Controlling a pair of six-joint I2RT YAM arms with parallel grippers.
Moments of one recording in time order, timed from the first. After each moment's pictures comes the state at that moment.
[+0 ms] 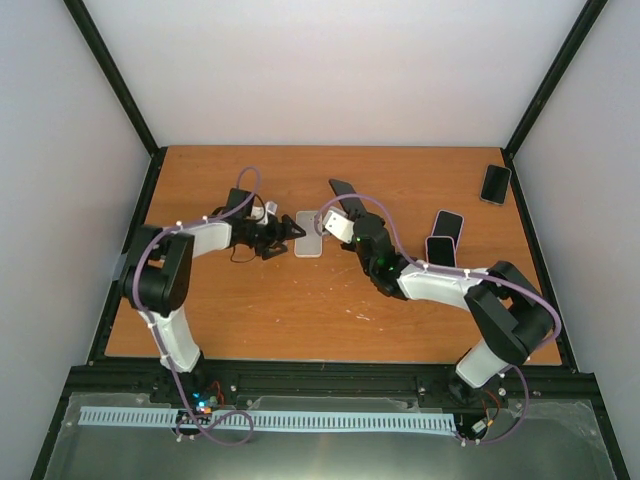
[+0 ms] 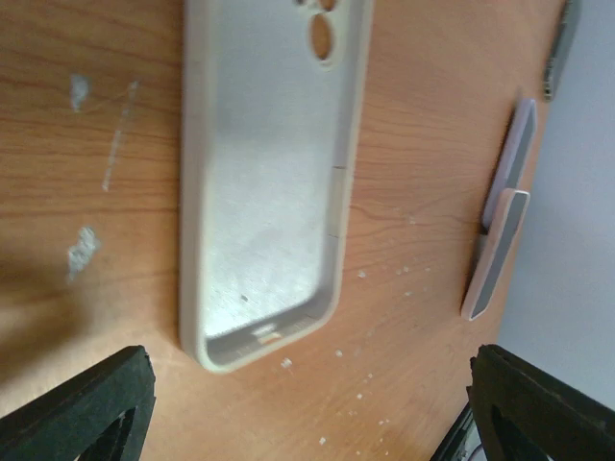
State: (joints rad) left arm -0.25 1.88 1.03 -0.16 0.75 -0.69; right arm 0.75 1.60 0.78 0.52 0.49 -0.90
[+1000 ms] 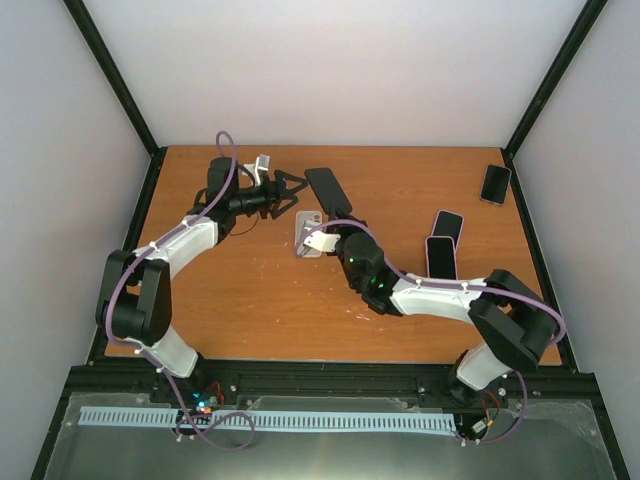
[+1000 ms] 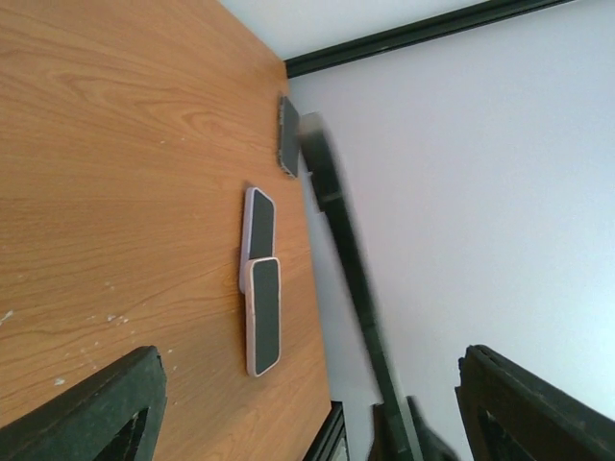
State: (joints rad) left arm -0.26 1.62 1.06 0.17 0.84 -1.00; right arm 0.91 1.53 0.76 0.72 0.61 -1.24
